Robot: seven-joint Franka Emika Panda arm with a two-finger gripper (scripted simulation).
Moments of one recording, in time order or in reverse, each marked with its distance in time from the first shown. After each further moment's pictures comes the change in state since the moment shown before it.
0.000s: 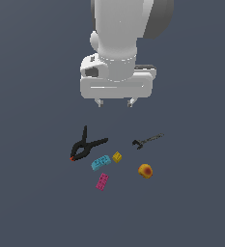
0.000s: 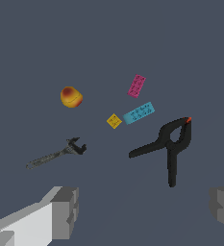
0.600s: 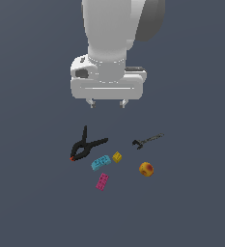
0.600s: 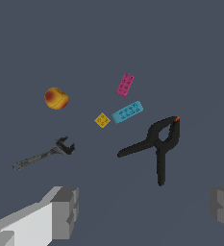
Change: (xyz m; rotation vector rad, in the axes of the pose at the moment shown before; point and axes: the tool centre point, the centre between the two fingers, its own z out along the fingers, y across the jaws) arm 0.000 0.026 0.003 -0.024 -0.009 0.006
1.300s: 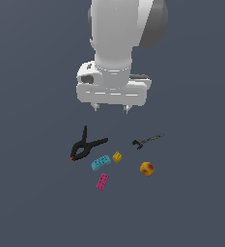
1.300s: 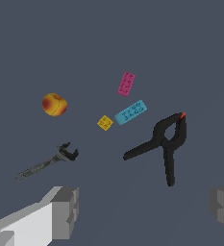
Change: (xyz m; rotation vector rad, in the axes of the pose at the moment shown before) arm 0.004 -0.013 0.015 -0.003 0.001 0.074
